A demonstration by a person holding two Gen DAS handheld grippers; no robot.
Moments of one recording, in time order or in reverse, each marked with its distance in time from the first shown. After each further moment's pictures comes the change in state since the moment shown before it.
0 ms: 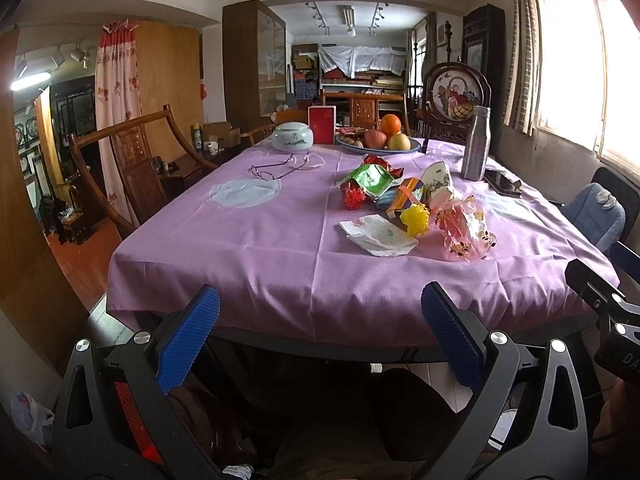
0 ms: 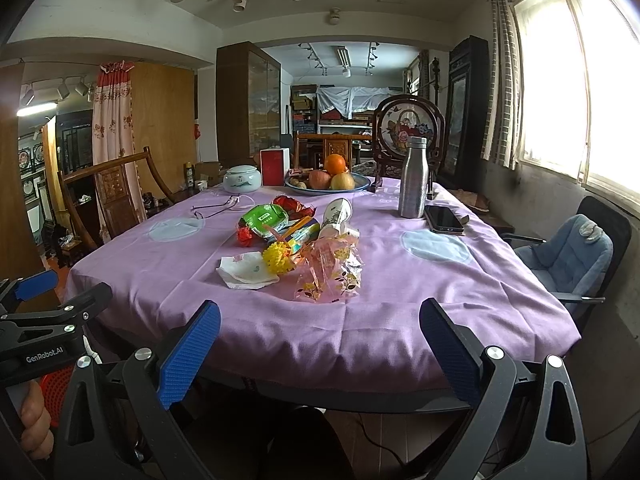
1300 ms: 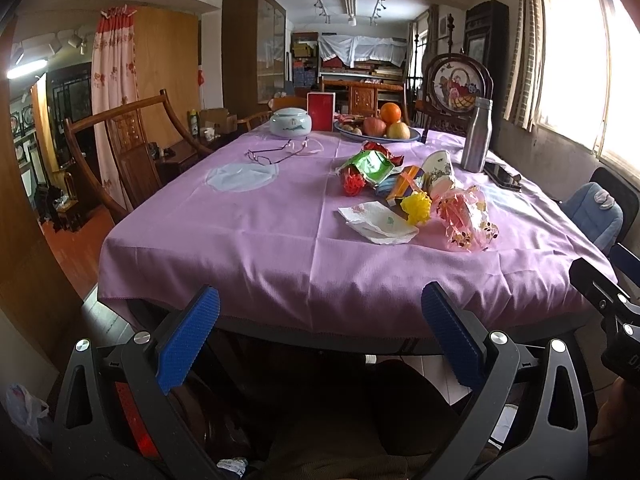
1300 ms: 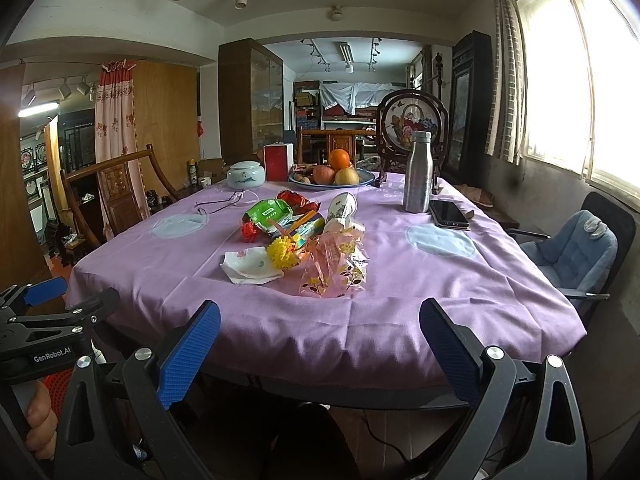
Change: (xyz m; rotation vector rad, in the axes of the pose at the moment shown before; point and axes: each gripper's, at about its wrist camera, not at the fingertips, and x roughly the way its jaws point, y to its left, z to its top) left arm 0.012 0.004 -0.009 -0.023 0.044 -0.020; right arm -0.002 0.008 -0.007 0.001 0.009 0.011
